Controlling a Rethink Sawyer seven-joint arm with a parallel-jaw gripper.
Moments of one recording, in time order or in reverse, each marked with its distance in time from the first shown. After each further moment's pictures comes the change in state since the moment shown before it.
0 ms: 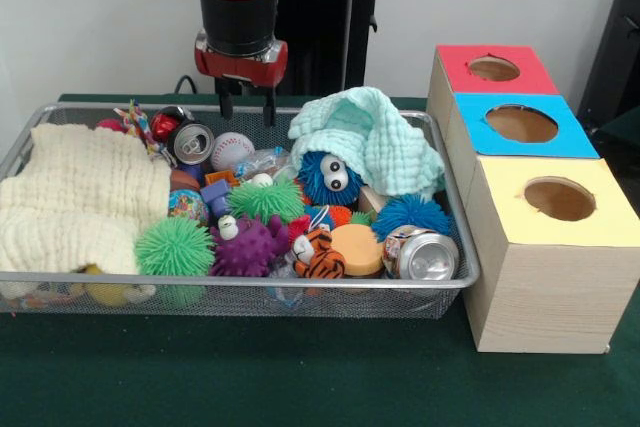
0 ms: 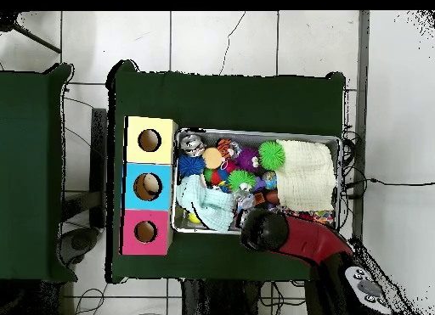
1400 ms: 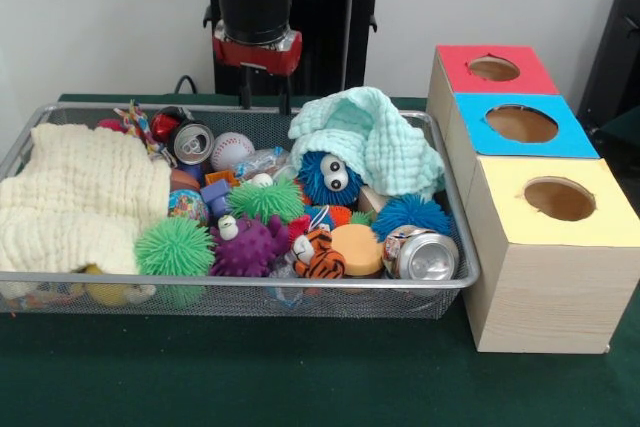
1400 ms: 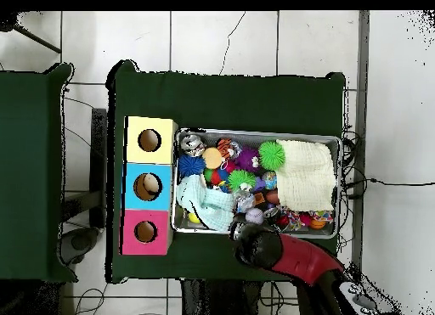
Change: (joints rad) arm -0.009 -0.005 -0.015 0.129 0.050 -0.129 0.000
